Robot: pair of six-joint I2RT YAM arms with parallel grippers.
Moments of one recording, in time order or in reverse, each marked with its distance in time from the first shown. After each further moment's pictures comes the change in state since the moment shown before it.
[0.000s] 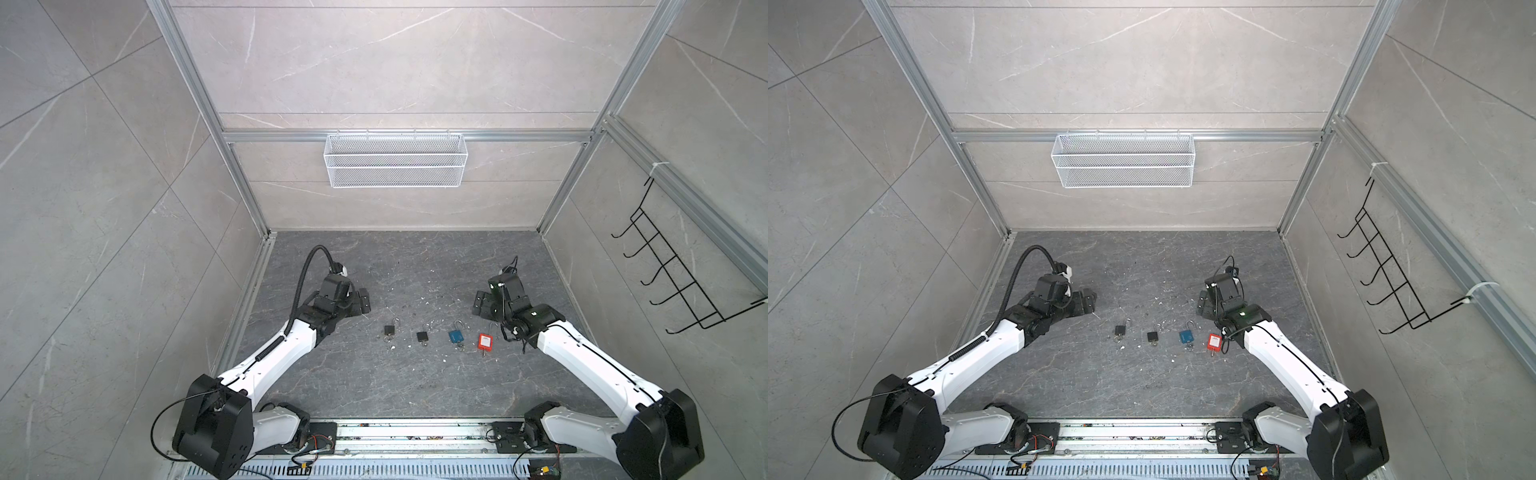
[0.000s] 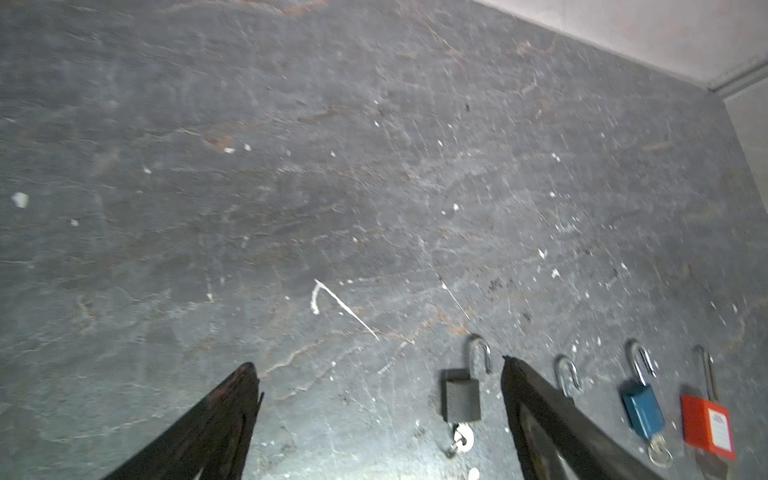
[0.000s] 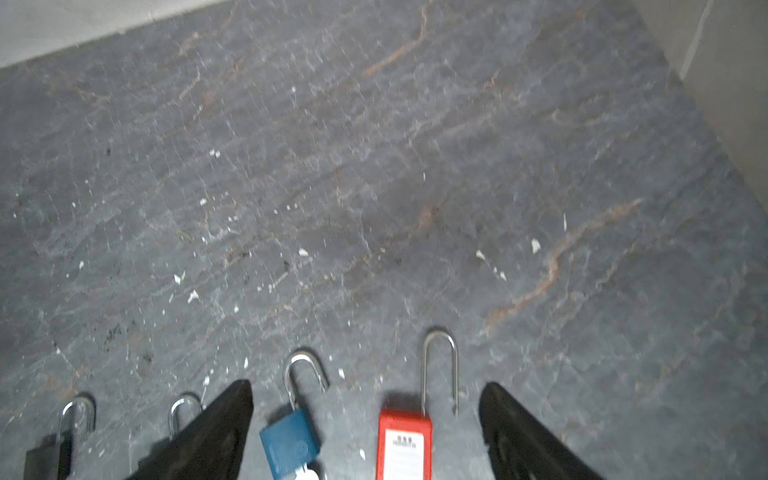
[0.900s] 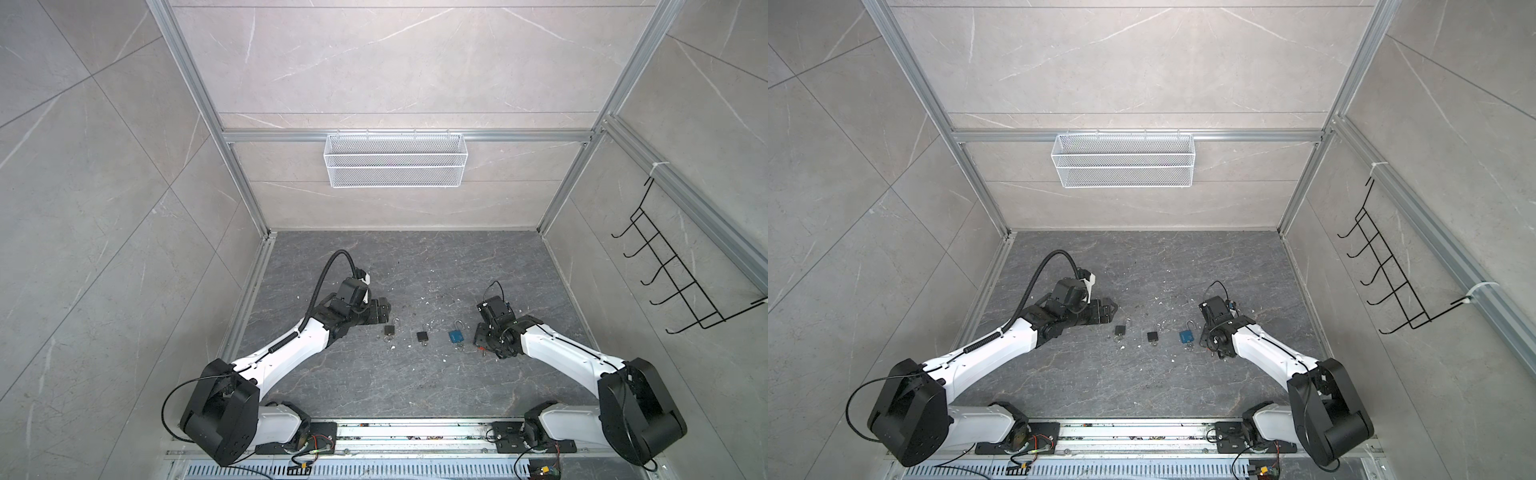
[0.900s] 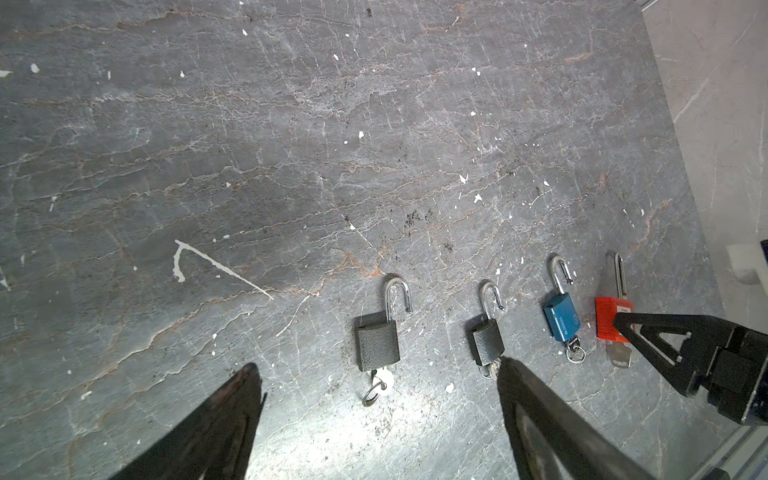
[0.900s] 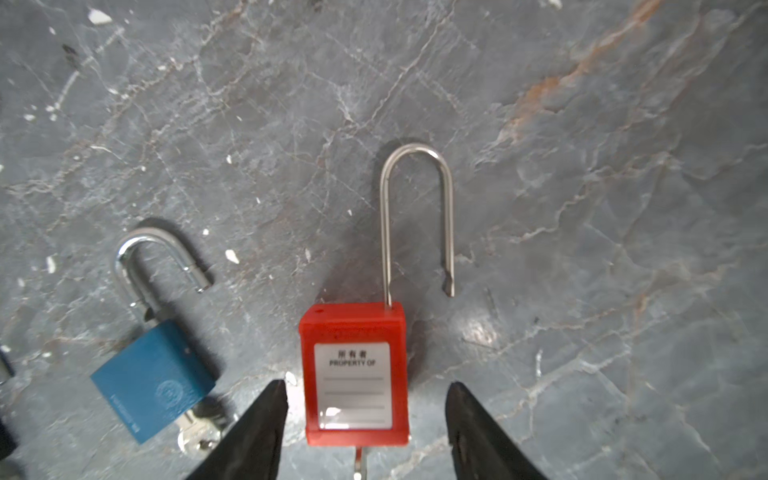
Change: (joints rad) left arm -0.104 0.068 0.011 0.031 0.132 -0.023; right arm 0.000 0.186 -0.167 0.025 -0.117 0.151
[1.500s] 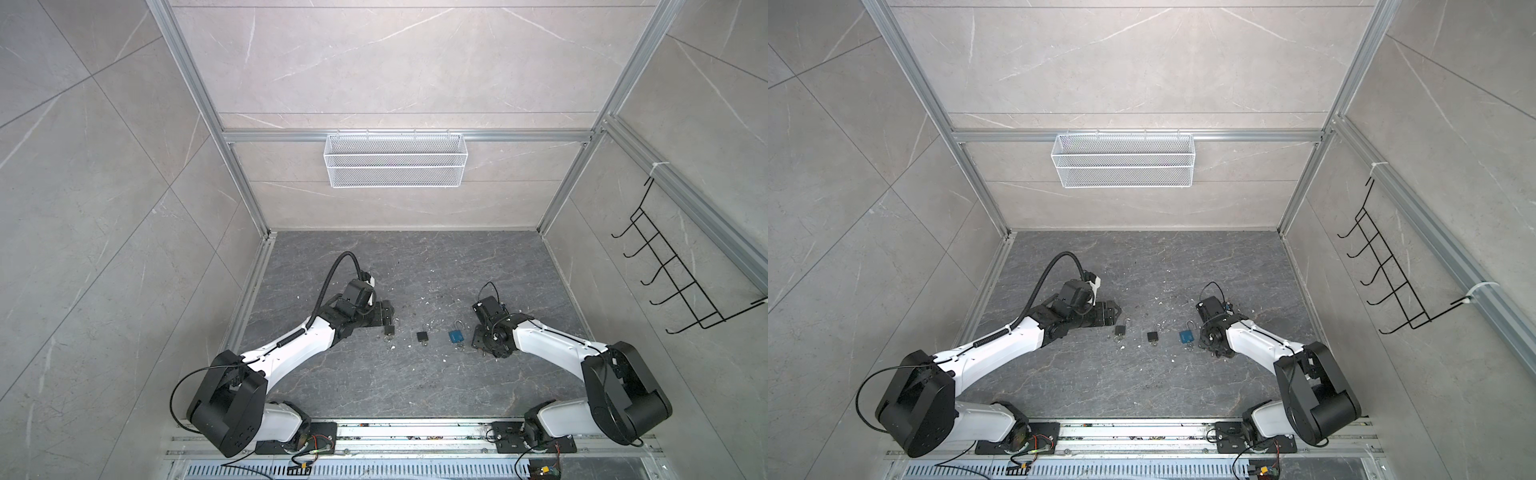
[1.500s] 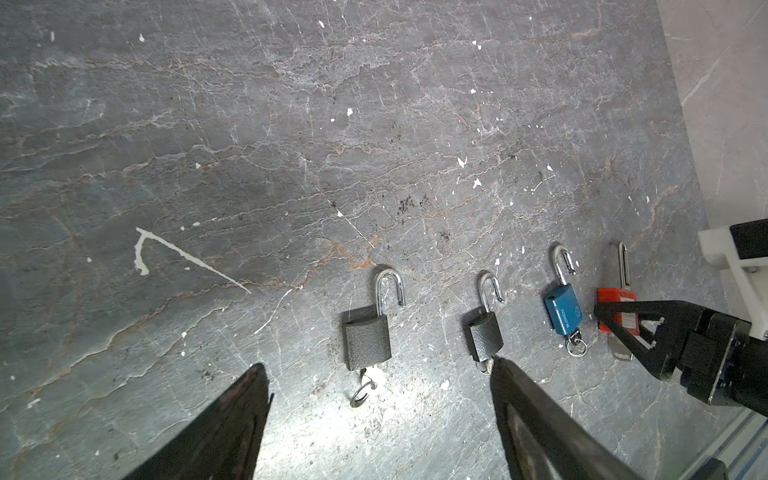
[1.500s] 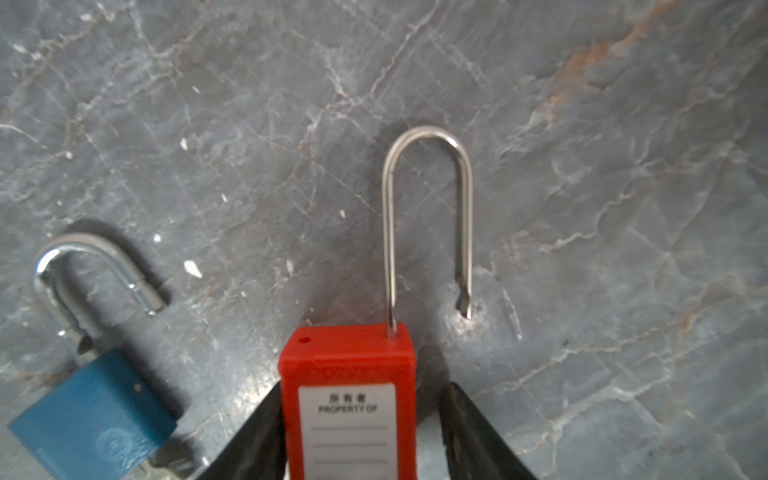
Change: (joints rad) left arm -0.029 0.050 0.001 0.019 0.013 -0.023; right arm 0.000 0.095 0.012 0.025 0.000 -0.004
